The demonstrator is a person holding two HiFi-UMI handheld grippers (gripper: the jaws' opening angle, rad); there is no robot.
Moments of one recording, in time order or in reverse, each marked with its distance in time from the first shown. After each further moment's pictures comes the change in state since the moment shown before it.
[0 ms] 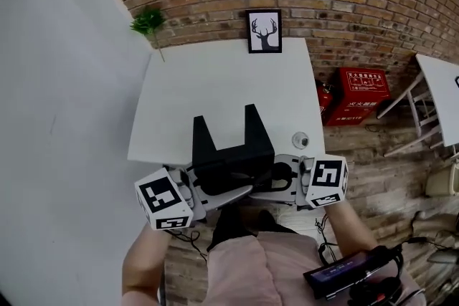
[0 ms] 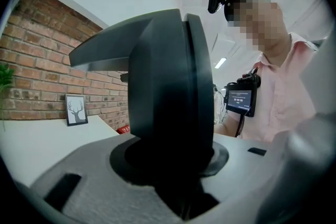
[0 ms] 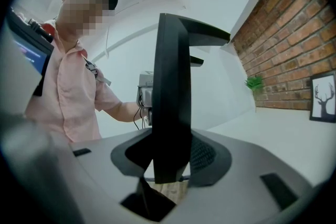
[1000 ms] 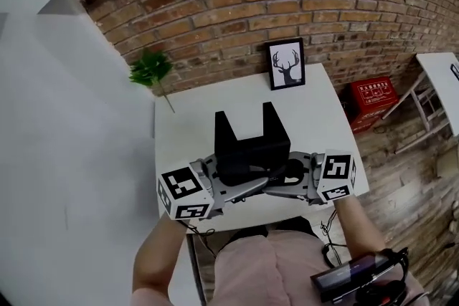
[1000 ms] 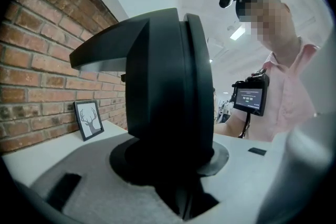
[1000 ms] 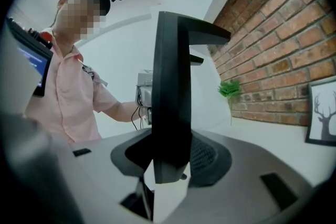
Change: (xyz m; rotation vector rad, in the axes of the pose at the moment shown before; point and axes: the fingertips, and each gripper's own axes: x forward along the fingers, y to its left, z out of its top) left arm -0.072 0.223 0.023 0.011 0.053 -0.217; right arm 0.105 -0.210 0.054 0.062 -0.026 -0.227
